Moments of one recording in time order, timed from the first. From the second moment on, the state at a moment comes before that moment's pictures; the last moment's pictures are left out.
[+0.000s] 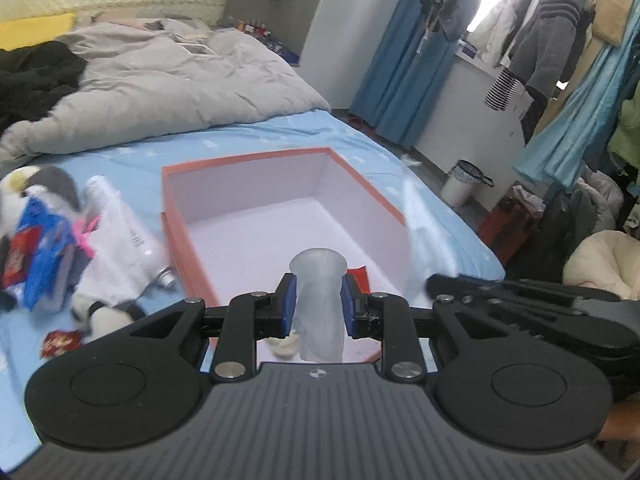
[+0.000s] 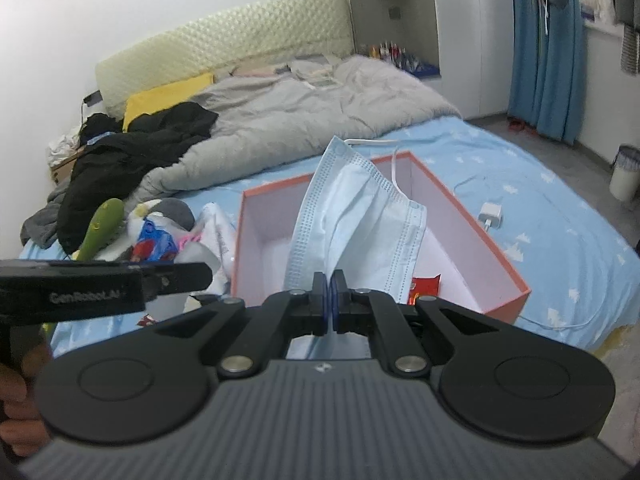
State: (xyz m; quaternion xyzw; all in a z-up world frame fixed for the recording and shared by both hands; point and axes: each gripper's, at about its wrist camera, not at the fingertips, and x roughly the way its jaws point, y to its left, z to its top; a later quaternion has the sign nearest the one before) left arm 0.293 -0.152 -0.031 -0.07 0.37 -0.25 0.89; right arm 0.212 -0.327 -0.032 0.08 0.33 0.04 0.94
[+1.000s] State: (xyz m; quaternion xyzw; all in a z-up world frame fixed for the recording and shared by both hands) left arm 0.415 -0.202 -0.083 -0.05 0.49 -0.23 0.84; right arm 0.323 -0.375 -0.106 0.10 0.47 0.01 0.88
